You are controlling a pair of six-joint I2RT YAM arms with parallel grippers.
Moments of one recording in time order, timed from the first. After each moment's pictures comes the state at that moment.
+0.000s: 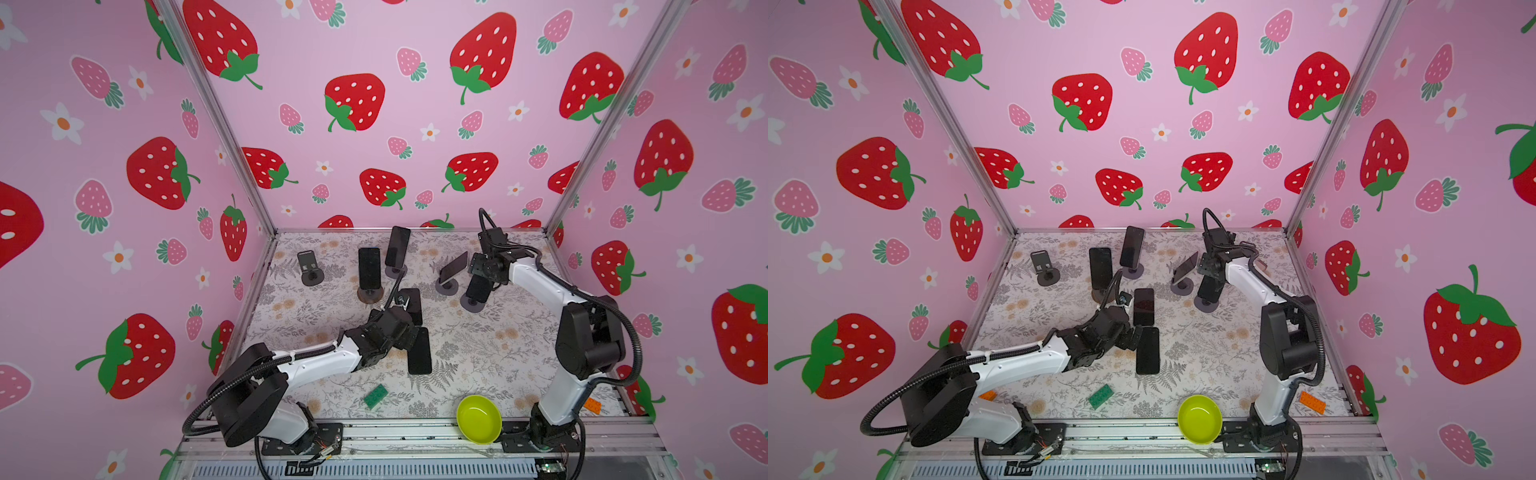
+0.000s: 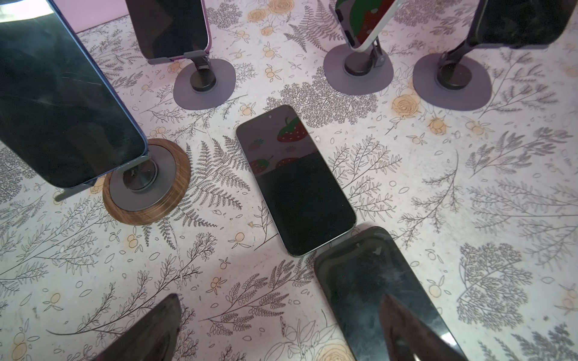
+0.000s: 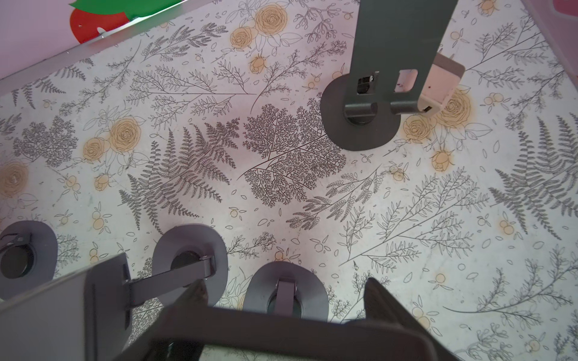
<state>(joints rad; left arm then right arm) -0.87 1.44 0.74 -0.08 -0.38 -0.26 0.39 1.80 1.42 -0.61 0.29 0.56</state>
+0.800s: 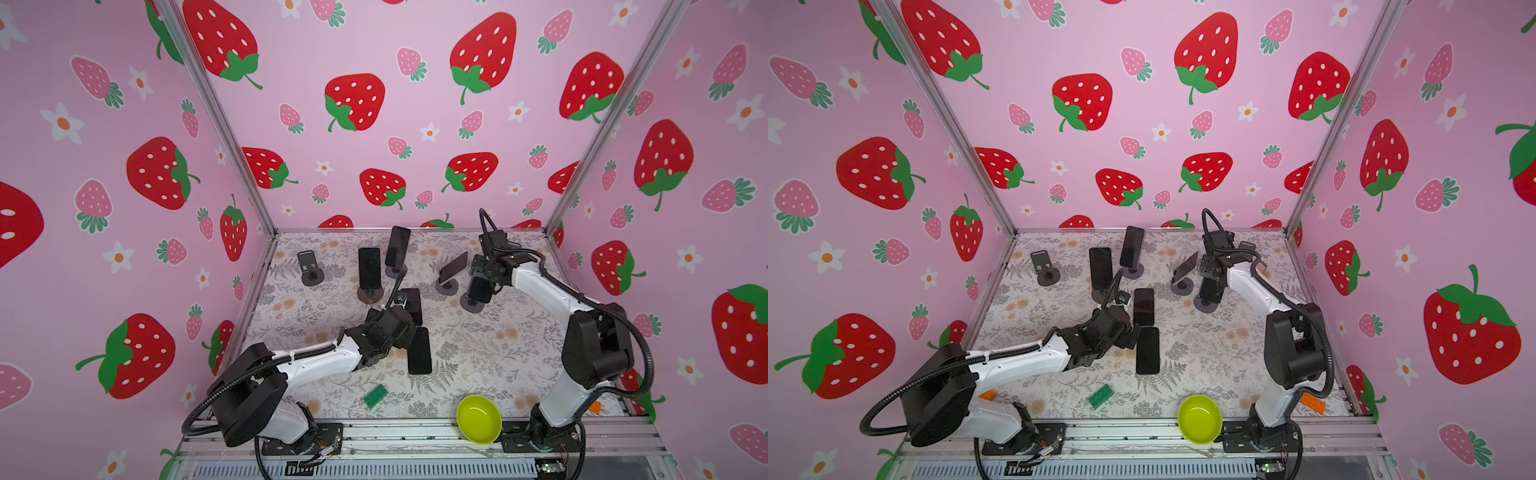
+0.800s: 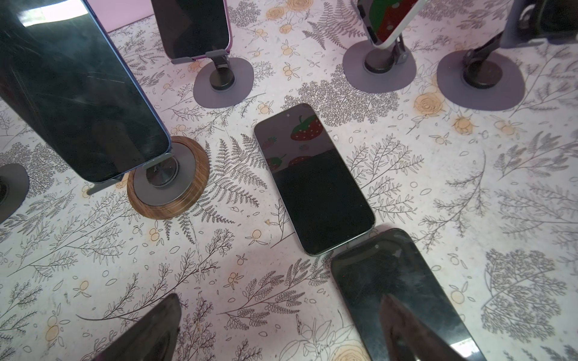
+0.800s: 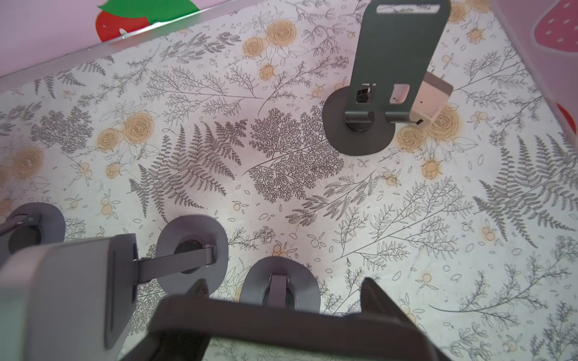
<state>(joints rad) -0.87 1.44 0.75 -0.13 -0.44 -0.27 0.41 1.71 1.35 -0.57 0.31 0.49</state>
